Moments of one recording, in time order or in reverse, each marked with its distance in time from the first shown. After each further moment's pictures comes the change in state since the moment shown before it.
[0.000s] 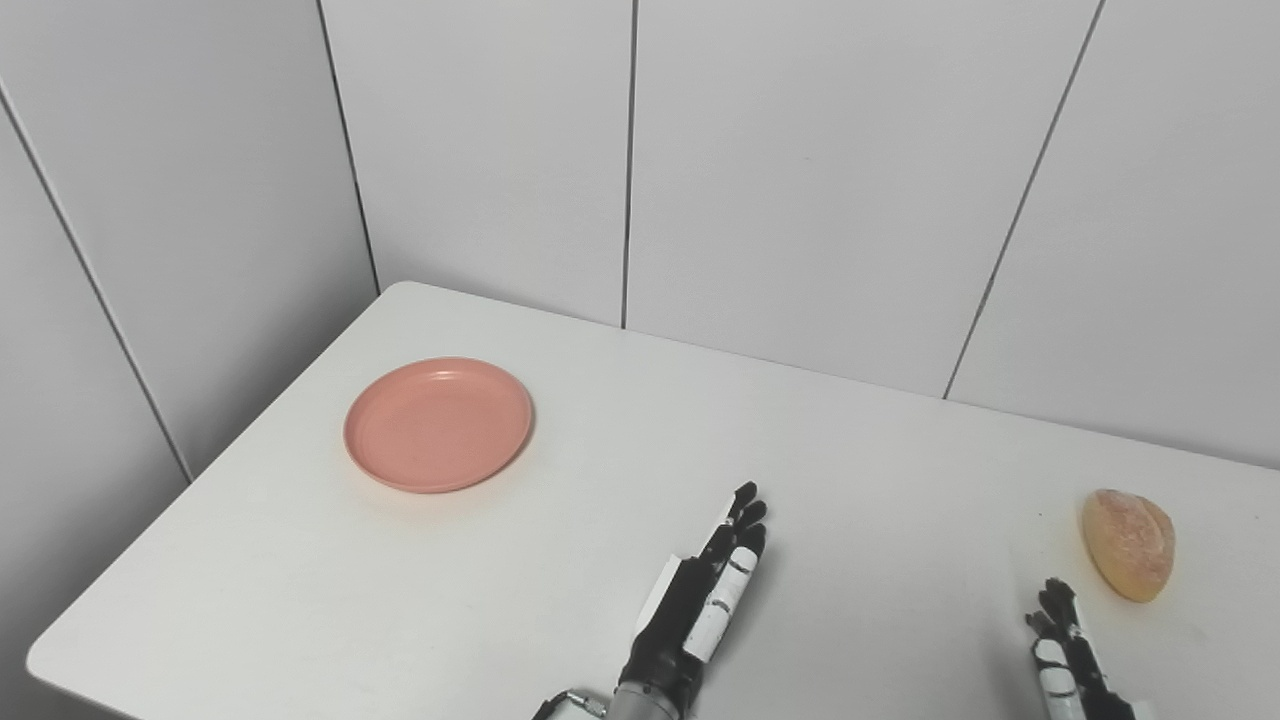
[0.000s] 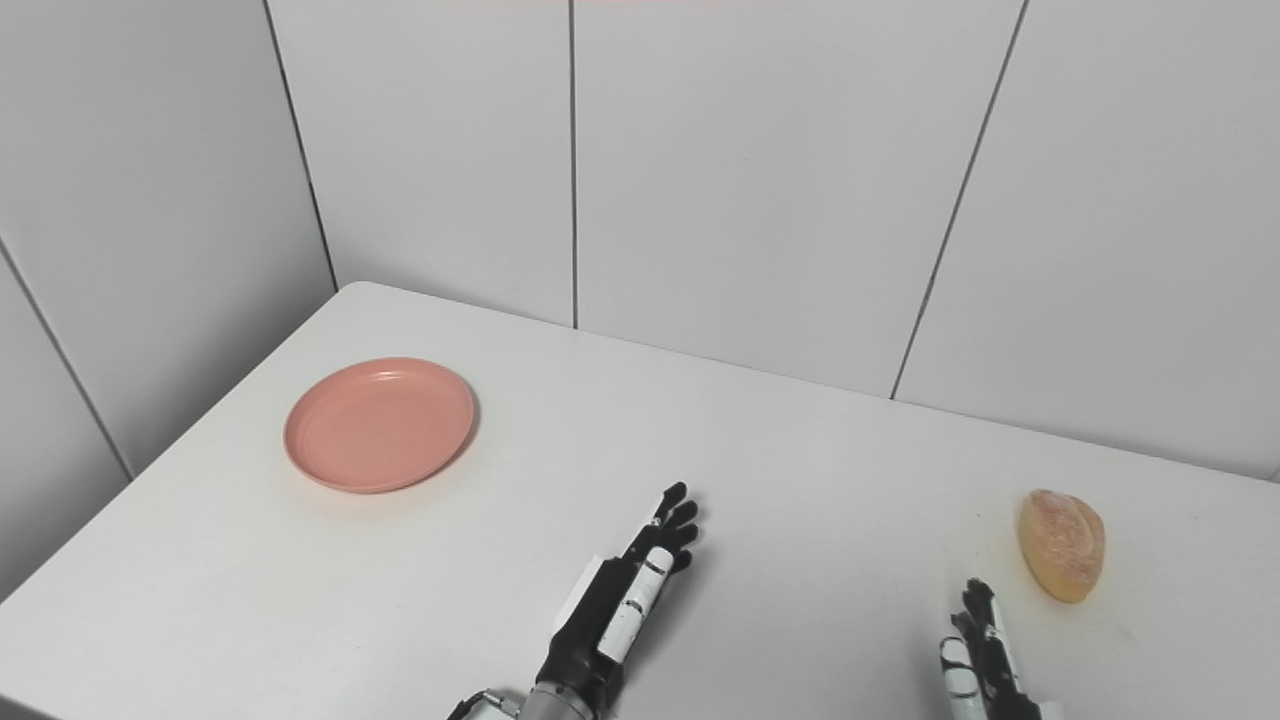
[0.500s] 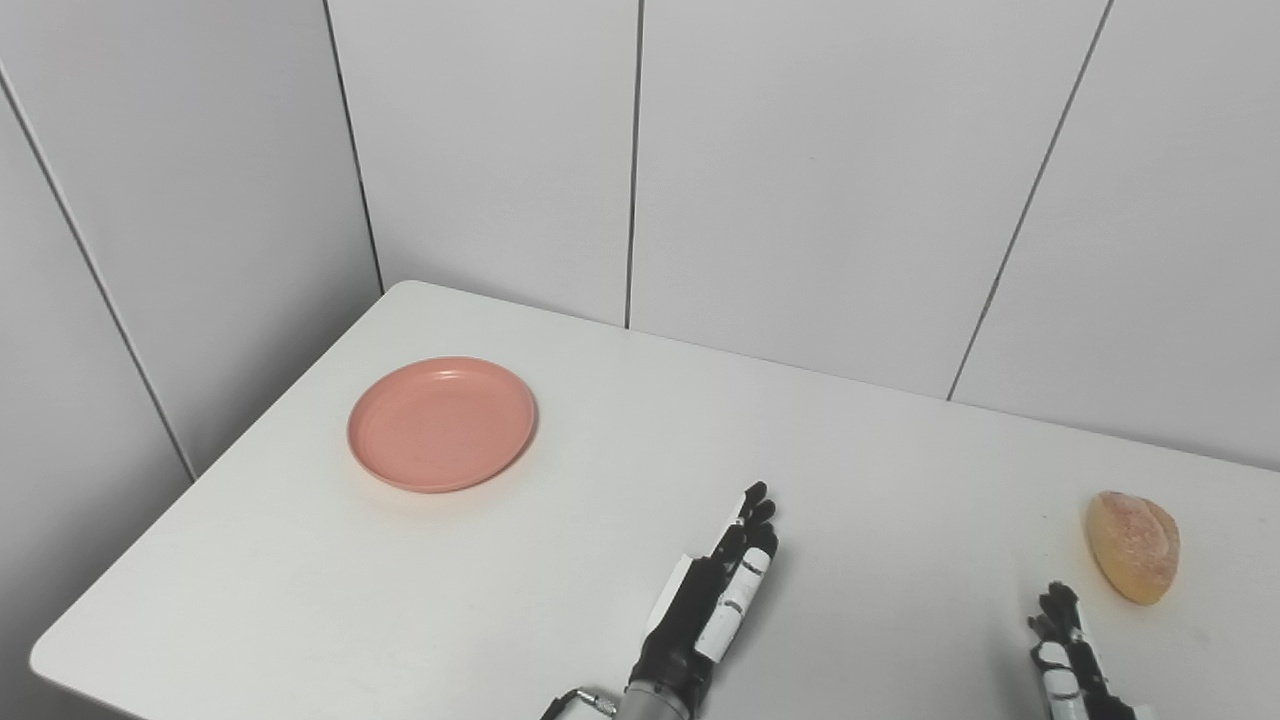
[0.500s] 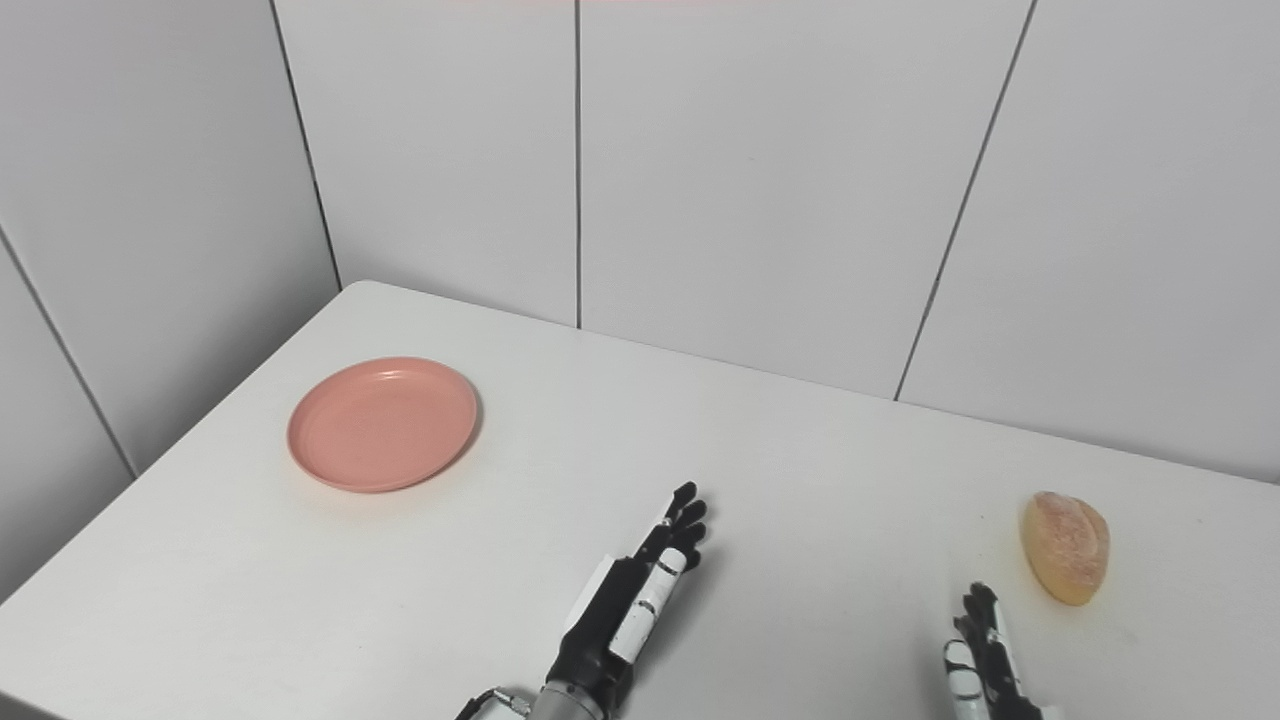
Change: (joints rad) left arm -0.003 -0.002 -0.005 0.002 0.002 0.002 0.007; right arm 0.000 0.001 -0.002 0.000 -0.004 0.000 0.010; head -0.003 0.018
